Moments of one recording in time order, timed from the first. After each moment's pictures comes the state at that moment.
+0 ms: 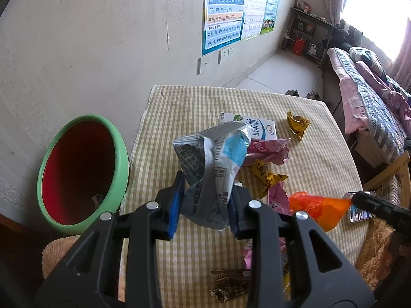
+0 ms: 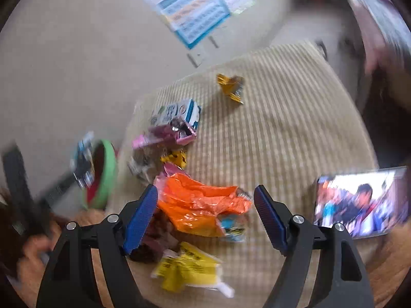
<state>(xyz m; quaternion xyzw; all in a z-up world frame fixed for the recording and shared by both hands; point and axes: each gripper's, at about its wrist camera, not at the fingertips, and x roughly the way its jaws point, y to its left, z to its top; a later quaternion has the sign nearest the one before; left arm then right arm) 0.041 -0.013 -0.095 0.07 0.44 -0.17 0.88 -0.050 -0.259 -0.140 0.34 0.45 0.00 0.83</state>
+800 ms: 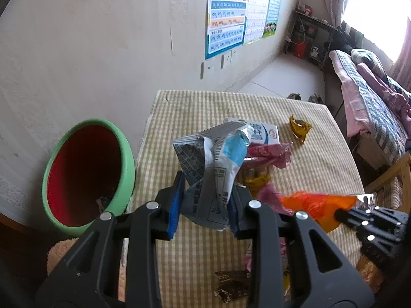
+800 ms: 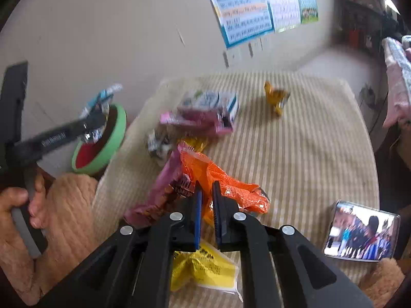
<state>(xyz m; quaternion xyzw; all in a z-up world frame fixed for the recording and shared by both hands) 0.041 -0.006 -0.087 0.07 0.43 -0.16 0.89 -0.042 -0.184 -0.119 0.15 0.44 0.05 0.88</state>
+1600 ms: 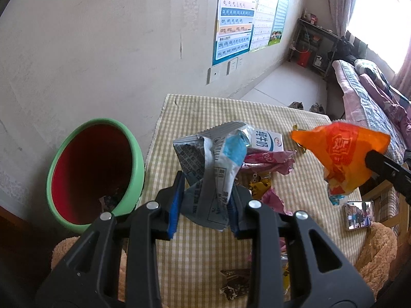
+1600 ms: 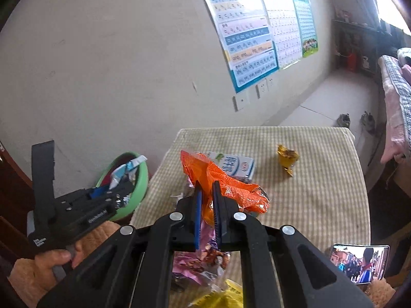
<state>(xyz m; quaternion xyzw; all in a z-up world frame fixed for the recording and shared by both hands) 0.039 0.012 -0.078 0.05 0.42 -0.15 0.89 -0.015 -0.169 -0.040 0.16 0.36 0.05 0.92</state>
